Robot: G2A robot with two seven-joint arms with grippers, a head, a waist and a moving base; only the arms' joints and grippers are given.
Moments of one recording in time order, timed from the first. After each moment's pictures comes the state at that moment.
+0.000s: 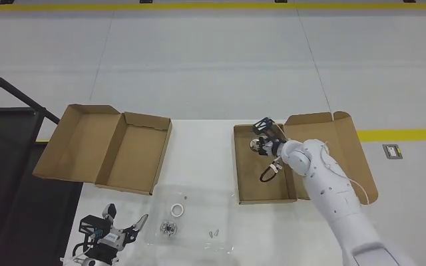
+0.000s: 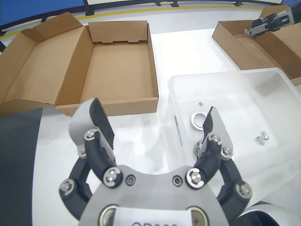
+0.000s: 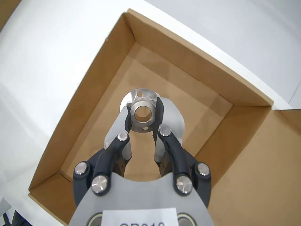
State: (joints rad) left arm 1.81 -1.15 -1.67 -1.84 1.26 -0.21 0.19; right arm -0.40 -1.38 1.05 -0.68 -1.16 -0.44 0.55
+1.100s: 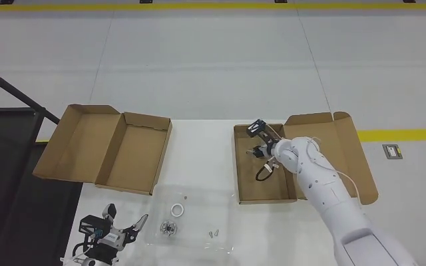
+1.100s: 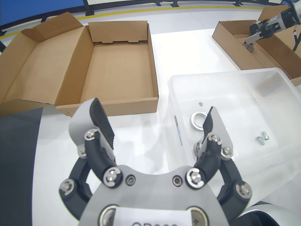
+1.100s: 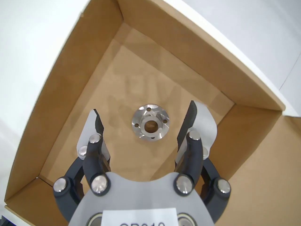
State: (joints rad) left arm 1.81 -1.15 -1.67 -1.84 1.26 -0.21 0.19; right arm -0.33 -1.42 0.94 -0.57 -1.24 -0.42 0.48
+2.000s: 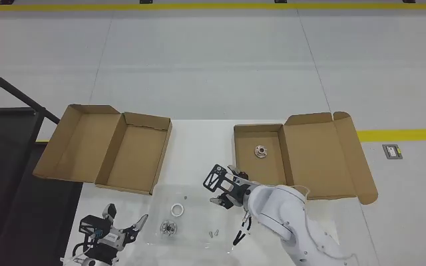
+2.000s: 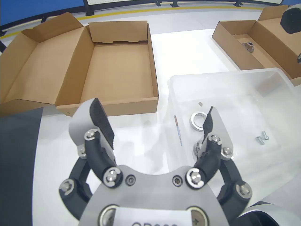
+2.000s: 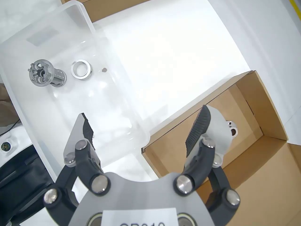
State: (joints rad) left arm 1.81 -1.15 -1.67 -1.84 1.26 -0.21 0.19; right arm -0.91 -1.33 0.98 -1.76 -1.32 -0.36 0.96
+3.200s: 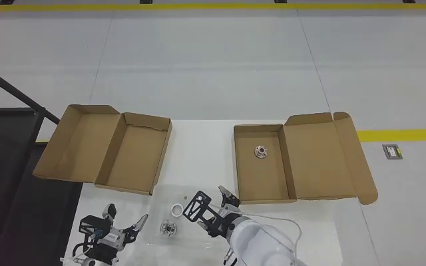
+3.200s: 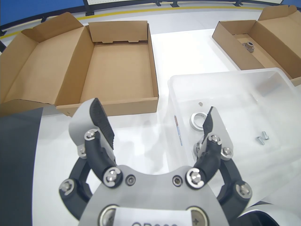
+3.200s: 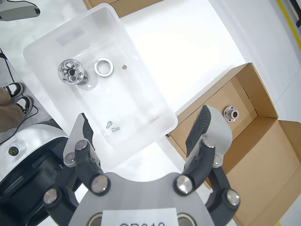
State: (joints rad) left arm 1.81 -1.15 -1.67 -1.84 1.26 -0.21 0.19; right arm -1.05 -1.35 0.81 -2.03 -1.54 -0.13 1.13
